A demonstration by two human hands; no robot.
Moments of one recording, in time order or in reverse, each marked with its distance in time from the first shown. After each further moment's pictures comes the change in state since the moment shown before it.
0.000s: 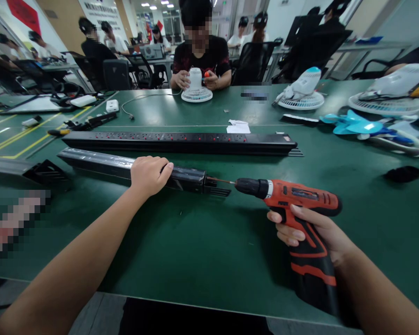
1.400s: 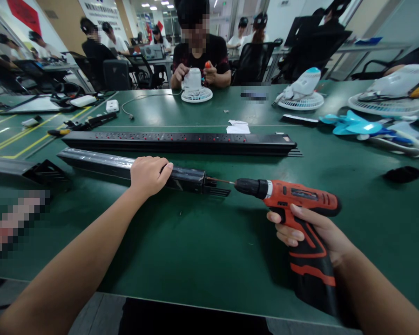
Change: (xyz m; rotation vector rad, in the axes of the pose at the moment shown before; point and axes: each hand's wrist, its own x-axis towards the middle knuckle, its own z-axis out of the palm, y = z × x) left_hand 0.000 0.001 -0.001 -0.008 0.005 0.001; right_hand 0.000 0.001 -0.003 0.017 -0.016 0.012
